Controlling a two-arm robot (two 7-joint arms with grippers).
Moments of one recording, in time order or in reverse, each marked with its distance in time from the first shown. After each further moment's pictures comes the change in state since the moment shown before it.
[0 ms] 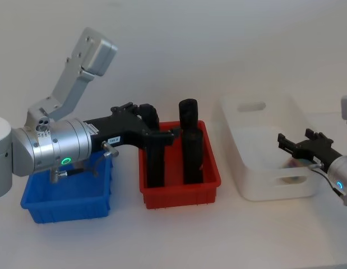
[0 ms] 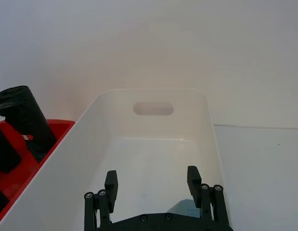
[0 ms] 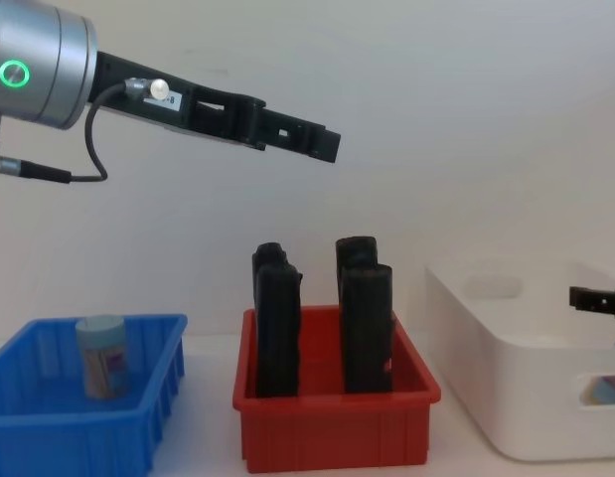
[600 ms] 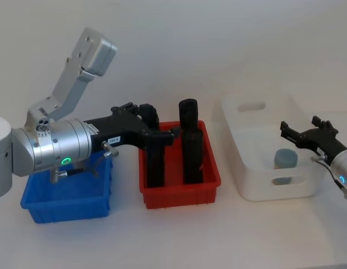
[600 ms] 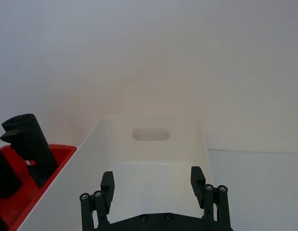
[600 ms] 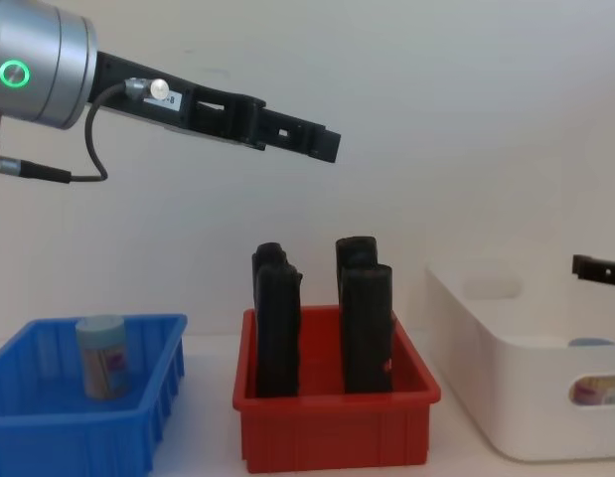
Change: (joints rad) left arm 0.000 0.000 0.000 0.000 0.000 0.000 0.000; right arm 0.000 -0.002 0.007 0.001 0.015 -0.099 -0.008
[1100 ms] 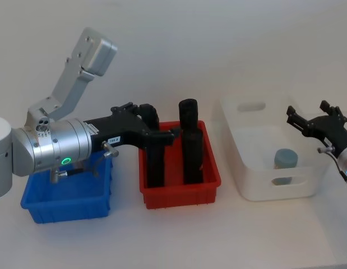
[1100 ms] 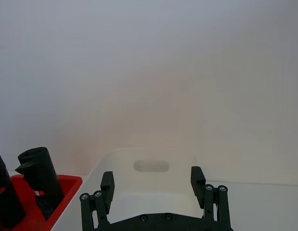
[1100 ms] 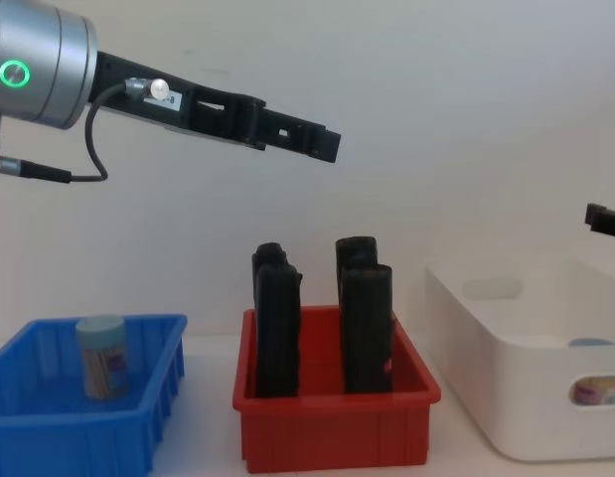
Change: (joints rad) left arm 0.000 0.000 0.000 0.000 0.000 0.000 0.000; right arm -0.057 0.016 0.017 -0.118 0.024 -0.084 -0.028
